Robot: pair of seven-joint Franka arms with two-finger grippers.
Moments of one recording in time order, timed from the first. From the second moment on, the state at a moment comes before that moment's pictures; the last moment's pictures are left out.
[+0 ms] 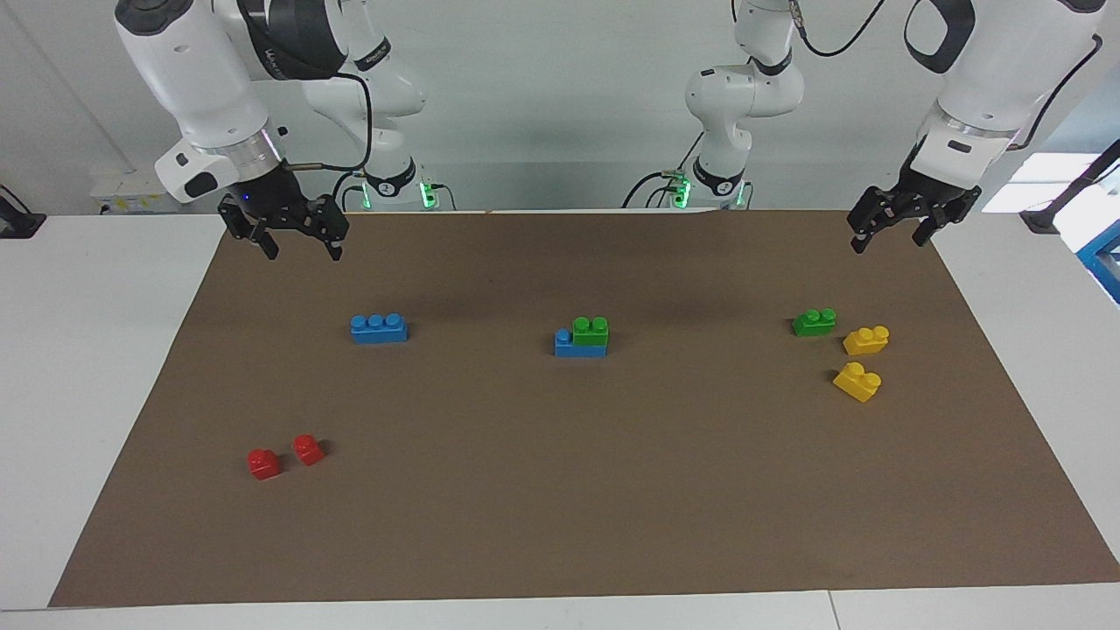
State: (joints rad) left arm -0.01 -0.03 -0.02 -1.63 0.02 1.64 -0.05; right arm -0.02 -0.09 0.04 -1.77 0.03 1.69 0.11
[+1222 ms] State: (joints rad) left arm -0.02 -0.01 0.00 -1.56 -0.02 1.51 -0.04; right arm -0.03 -0.06 0.04 -1.70 -0.02 1.61 0.10
